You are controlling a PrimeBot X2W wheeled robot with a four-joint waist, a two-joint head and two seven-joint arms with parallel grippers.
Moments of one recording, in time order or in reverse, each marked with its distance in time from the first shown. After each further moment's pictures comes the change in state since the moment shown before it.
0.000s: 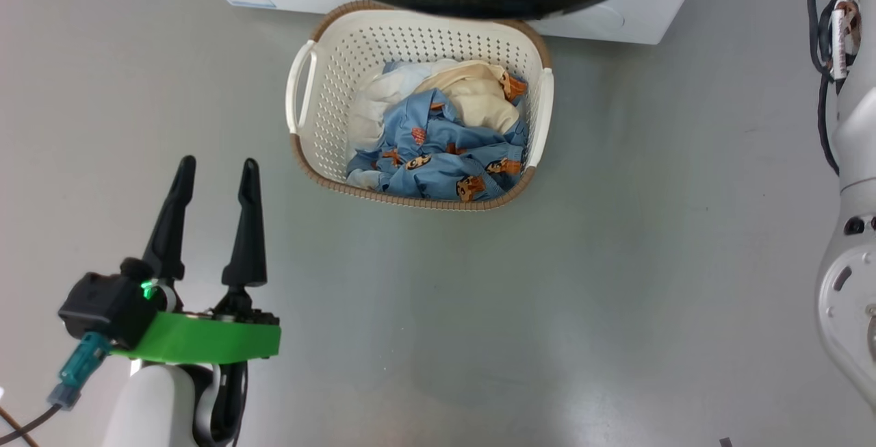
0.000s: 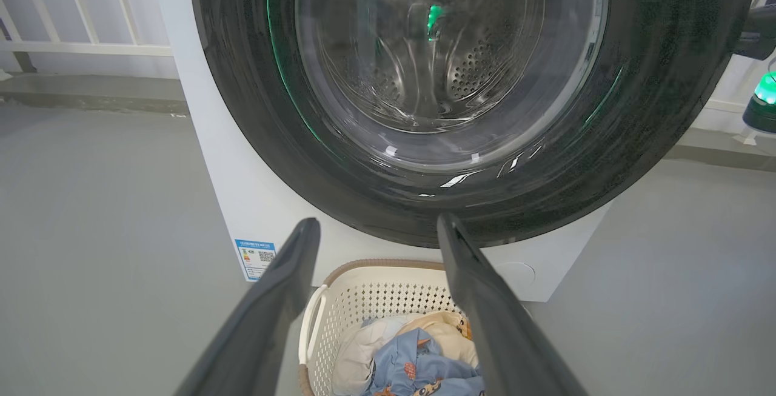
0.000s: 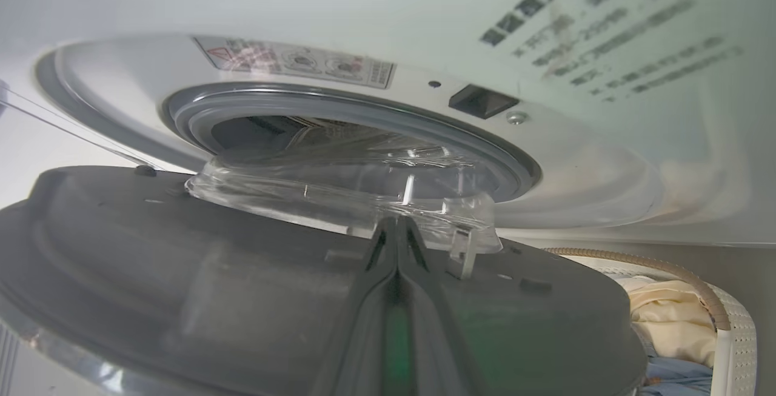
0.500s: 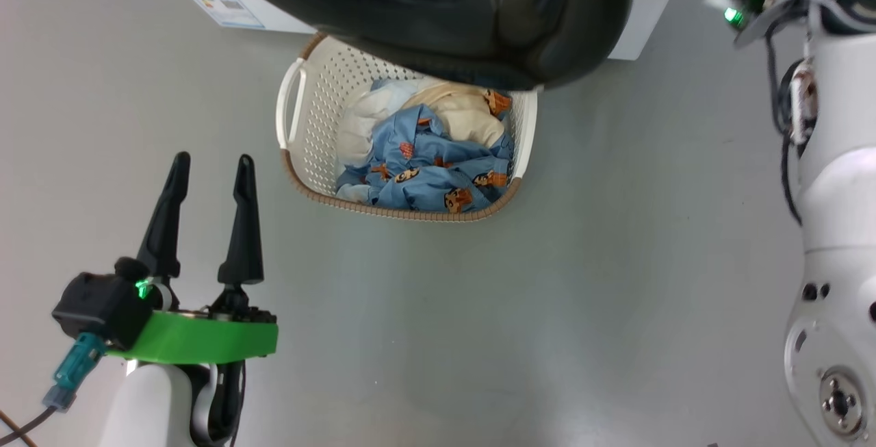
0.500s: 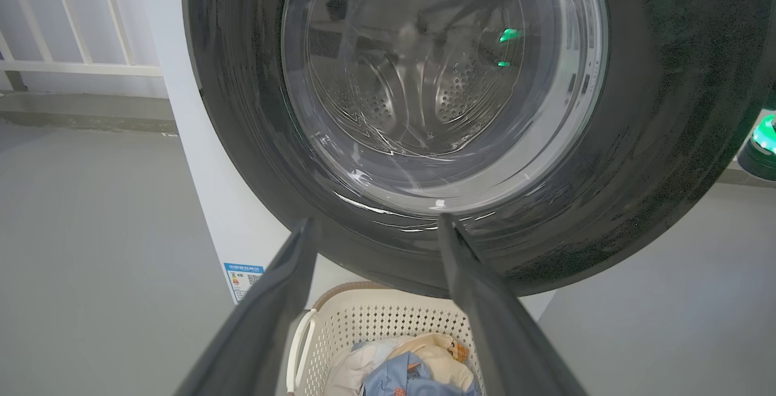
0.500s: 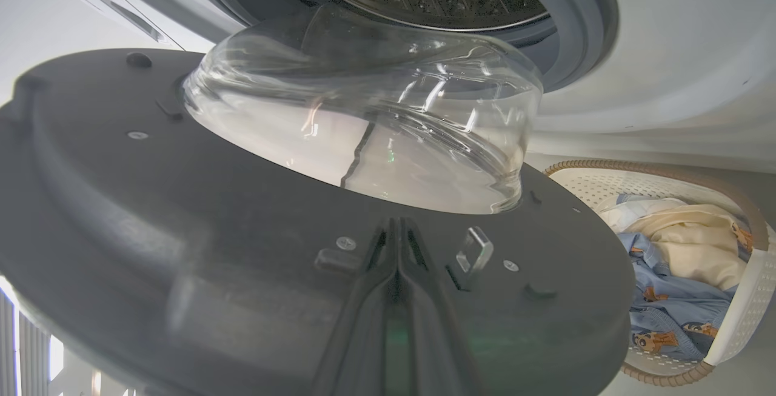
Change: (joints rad) left arm 0.000 0.000 0.009 -0.015 0.003 0.000 0.000; right arm 0.177 0.010 0.141 -0.203 0.169 0.000 0.240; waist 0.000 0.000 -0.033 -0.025
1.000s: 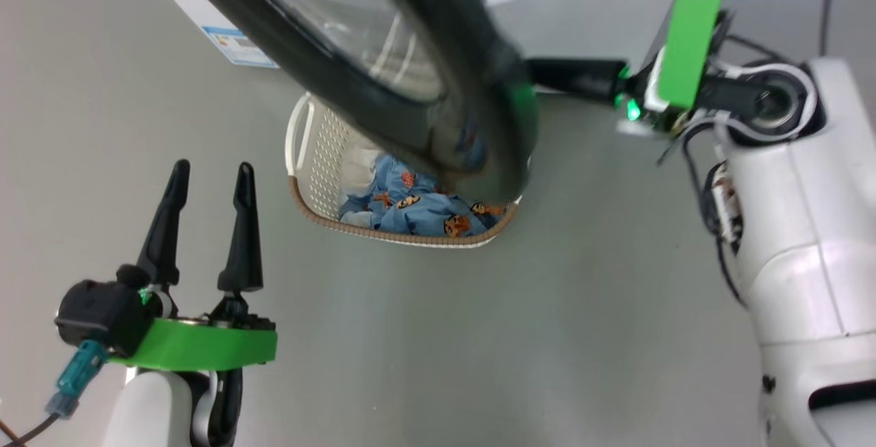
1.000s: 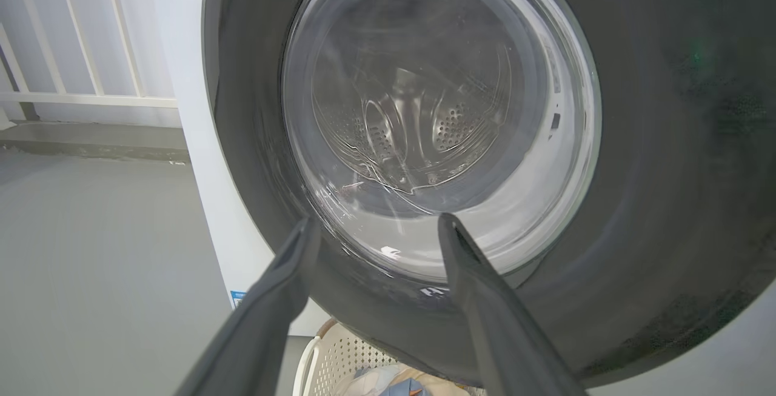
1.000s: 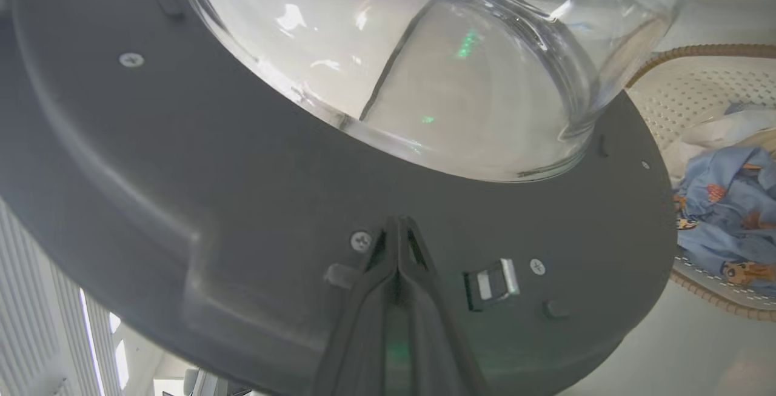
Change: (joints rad) left arm 0.014 0.000 0.005 -0.004 0.018 0.000 0.000; right arm 0.232 0.005 0.247 -0.153 0.226 0.000 0.095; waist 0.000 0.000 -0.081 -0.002
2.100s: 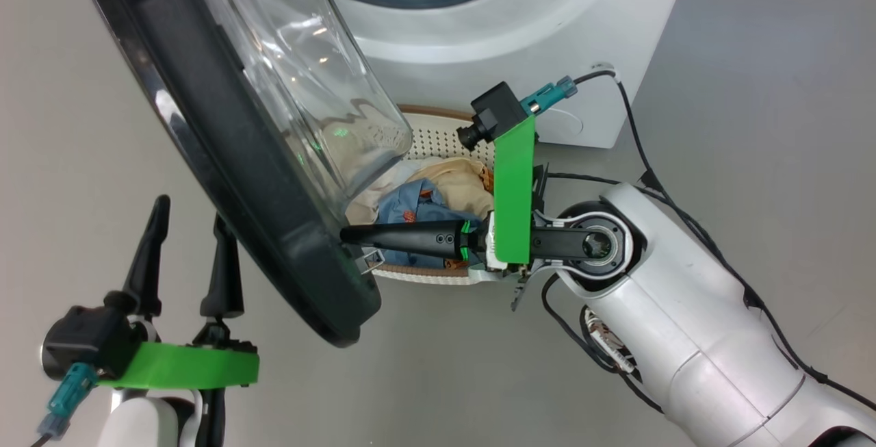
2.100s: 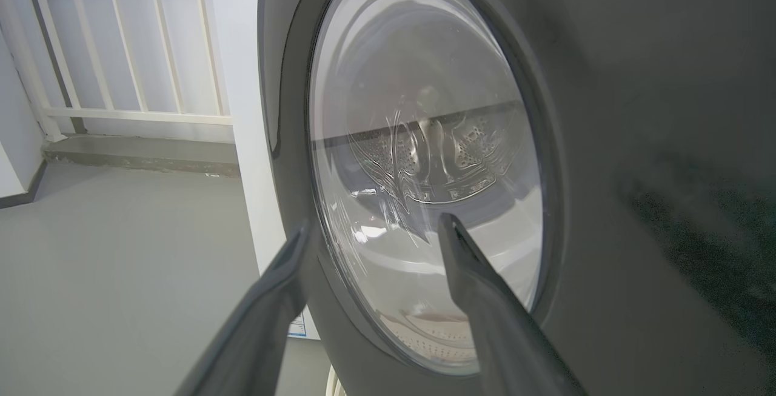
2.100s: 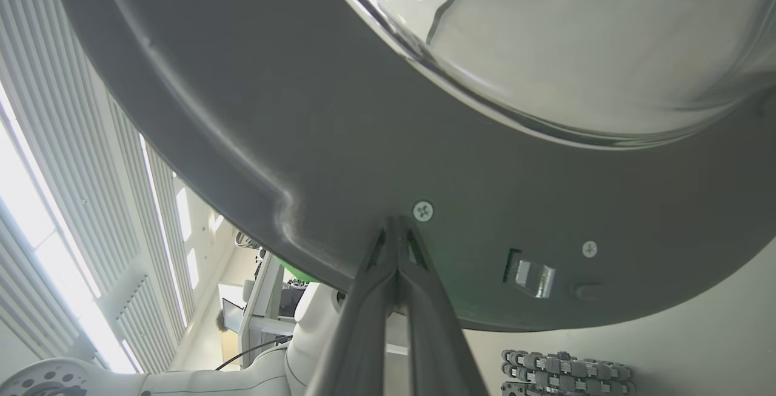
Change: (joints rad) left arm 0.059 0.001 0.057 0.029 0.028 0.000 0.000; right arm 0.160 0.002 0.607 -0.099 0.397 0.000 -0.298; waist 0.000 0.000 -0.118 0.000
